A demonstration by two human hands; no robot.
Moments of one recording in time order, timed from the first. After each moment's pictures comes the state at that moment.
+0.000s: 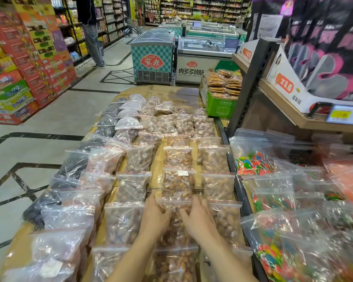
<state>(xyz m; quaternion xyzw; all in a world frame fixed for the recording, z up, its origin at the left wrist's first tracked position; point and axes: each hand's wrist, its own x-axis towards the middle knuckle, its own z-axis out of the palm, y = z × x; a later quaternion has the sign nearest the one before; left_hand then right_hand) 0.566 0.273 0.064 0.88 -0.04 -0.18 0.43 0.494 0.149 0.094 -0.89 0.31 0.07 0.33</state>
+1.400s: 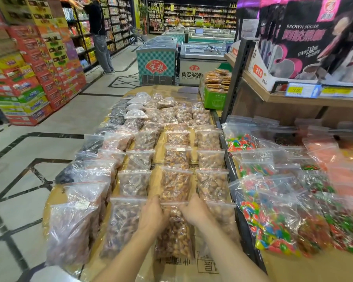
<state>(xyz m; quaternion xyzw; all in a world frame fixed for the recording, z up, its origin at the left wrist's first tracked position) 0.443 0.329 0.063 0.94 -0.12 -0.12 0.30 0.393 0.189 0.095 -0.87 0.34 0.10 0.35</state>
